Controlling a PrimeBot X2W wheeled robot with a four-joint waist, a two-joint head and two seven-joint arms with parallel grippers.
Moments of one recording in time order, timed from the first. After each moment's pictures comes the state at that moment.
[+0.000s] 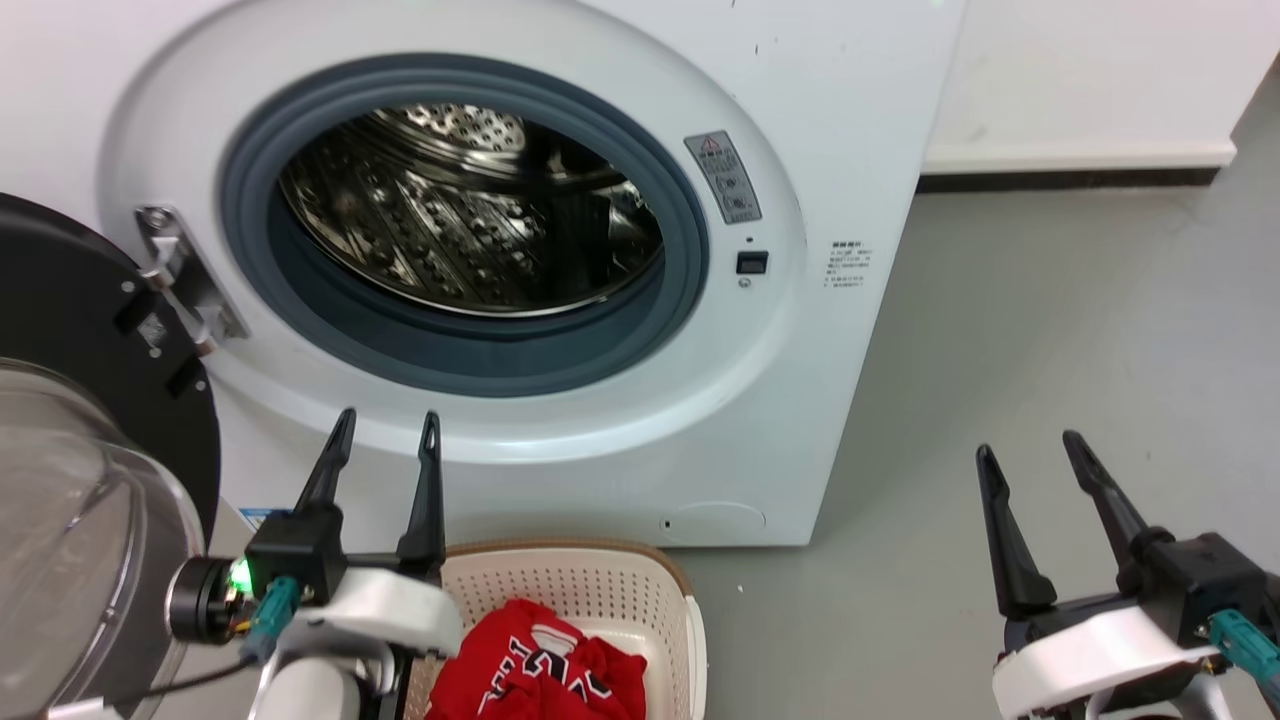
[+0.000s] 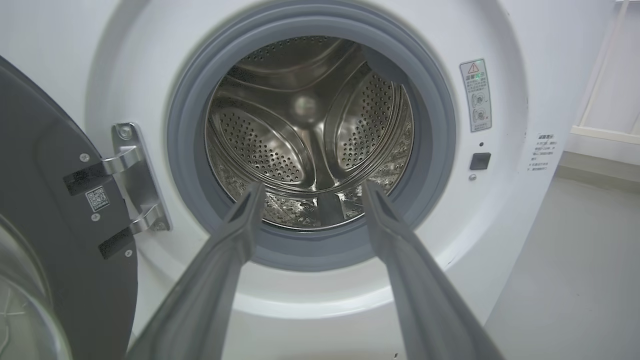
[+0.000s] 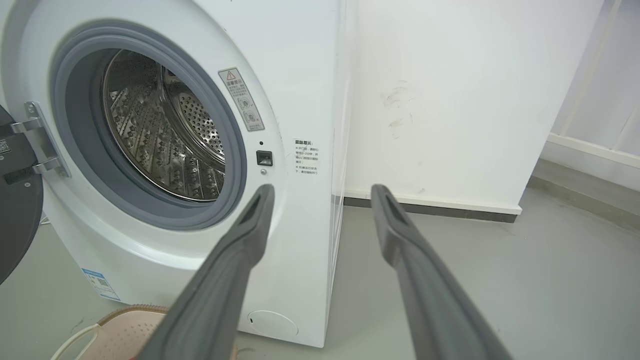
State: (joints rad) left arm -0.15 0.10 -0.06 0.21 -0.11 -0.03 -0.26; right arm 0.05 -0.05 0.02 -0.15 0.04 0.13 -0.05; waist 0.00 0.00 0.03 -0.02
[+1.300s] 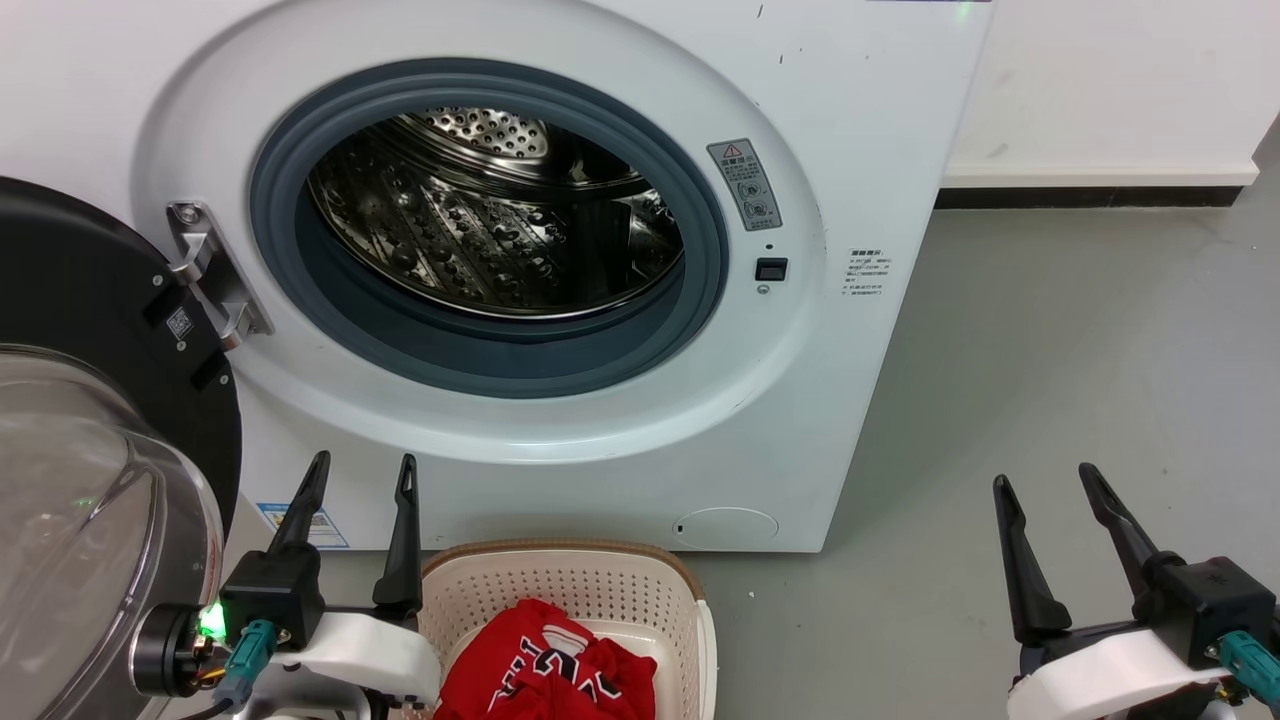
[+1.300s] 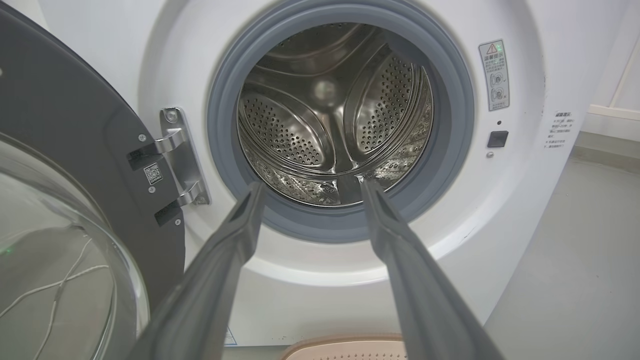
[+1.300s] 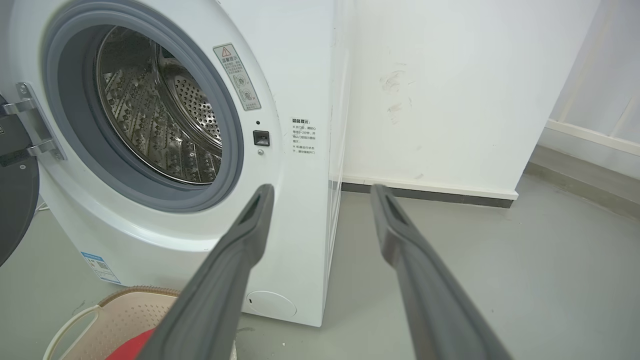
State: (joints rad) left arm -0.01 0.15 -0.07 0.01 -0.12 0.02 -0.15; right arm 0.11 -0.05 -0.01 -0.15 0.03 0.13 -0.03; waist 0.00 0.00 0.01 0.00
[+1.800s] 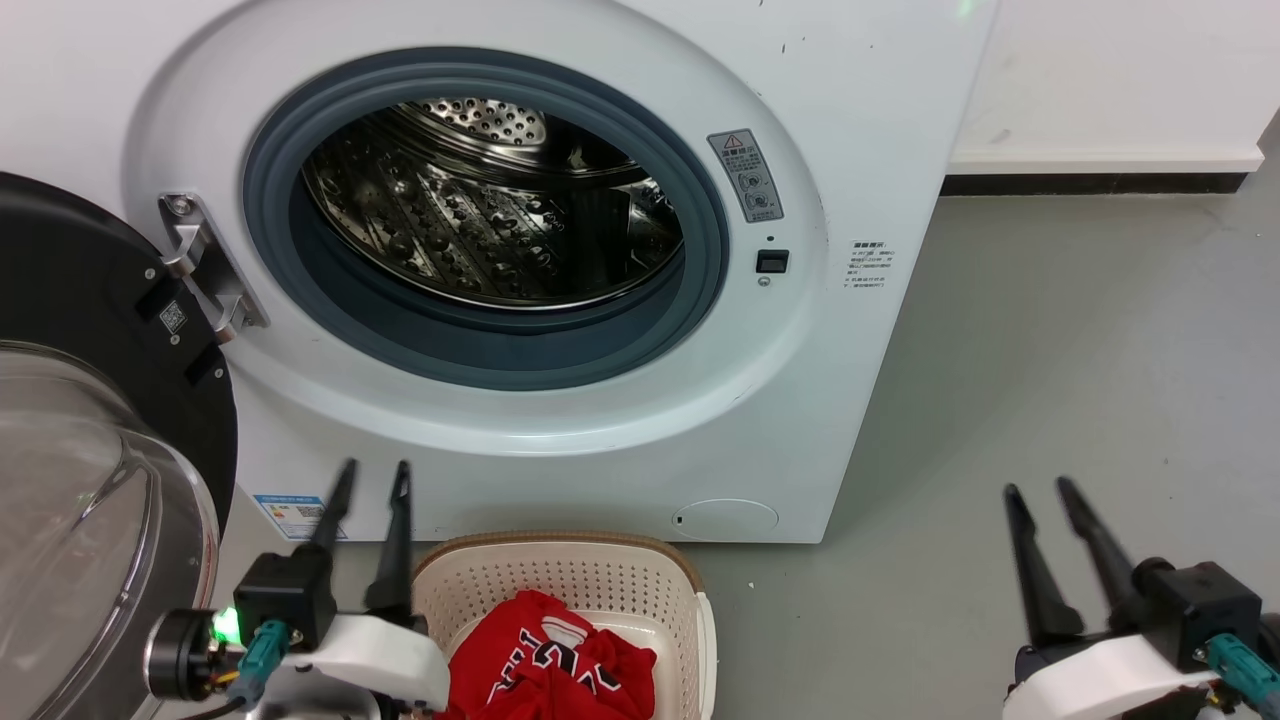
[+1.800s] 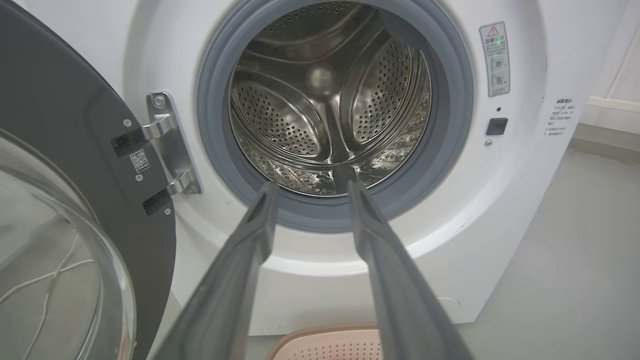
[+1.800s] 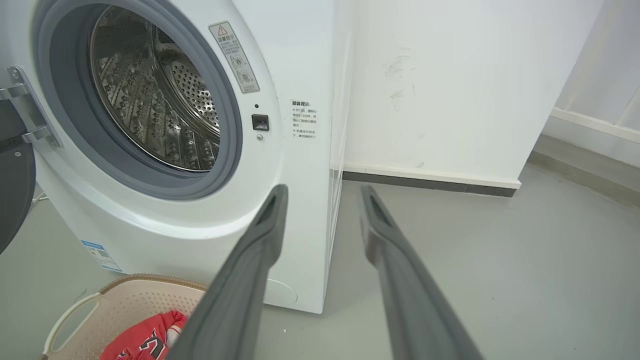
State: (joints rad) left arm -0.02 0.16 -0.09 0.03 -0.12 0.03 -0.15; right arm 0.10 -0.05 -0.01 -0.14 0.03 0.13 -0.03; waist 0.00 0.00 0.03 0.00
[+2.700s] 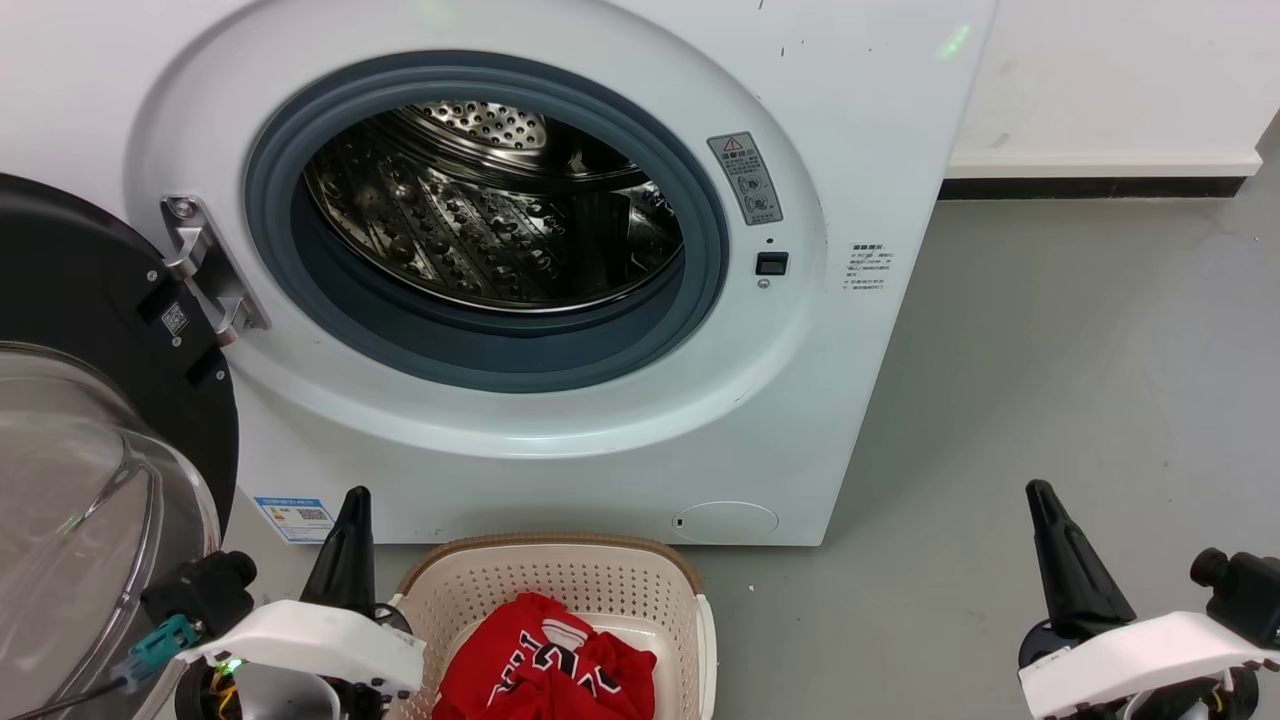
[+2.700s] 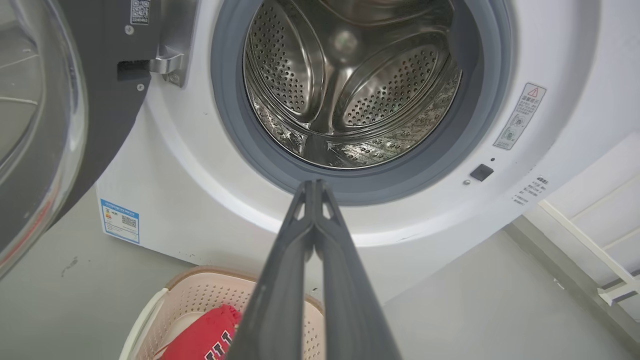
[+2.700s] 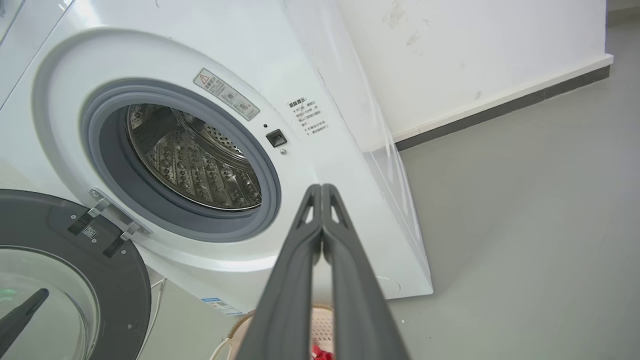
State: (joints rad) left arm -0.03 0.12 -0.03 0.11 -0.59 -0.02 -0.07; right arm 0.06 -0.07 0.00 -0.01 0.56 0.13 -0.02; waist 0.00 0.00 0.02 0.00
